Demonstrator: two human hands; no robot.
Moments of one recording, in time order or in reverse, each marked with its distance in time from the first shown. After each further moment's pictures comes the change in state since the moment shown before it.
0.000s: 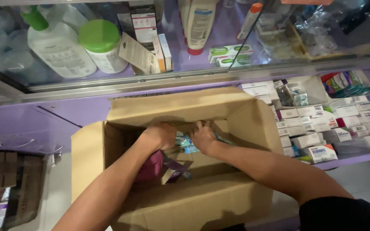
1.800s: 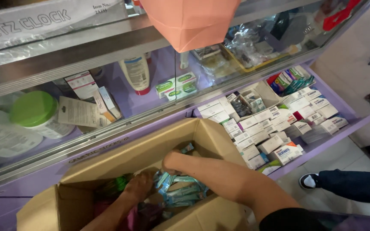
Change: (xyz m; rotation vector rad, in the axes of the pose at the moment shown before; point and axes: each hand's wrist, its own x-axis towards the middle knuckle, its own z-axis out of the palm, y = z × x) left_hand 0.132 -0.069 0.192 0.471 0.264 0.202; right_hand 0.034 0.053 -0.053 0.243 -0.422 -0.290
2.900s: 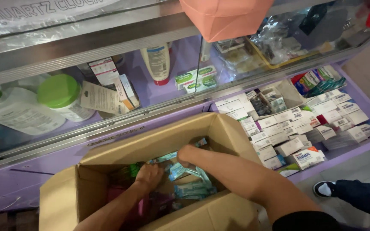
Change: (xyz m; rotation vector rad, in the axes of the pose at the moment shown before) left_hand -0.005 0.000 -0.012 0.040 0.000 -0.078; right_hand 0.095 0.017 0.034 0.004 -0.164 0.053
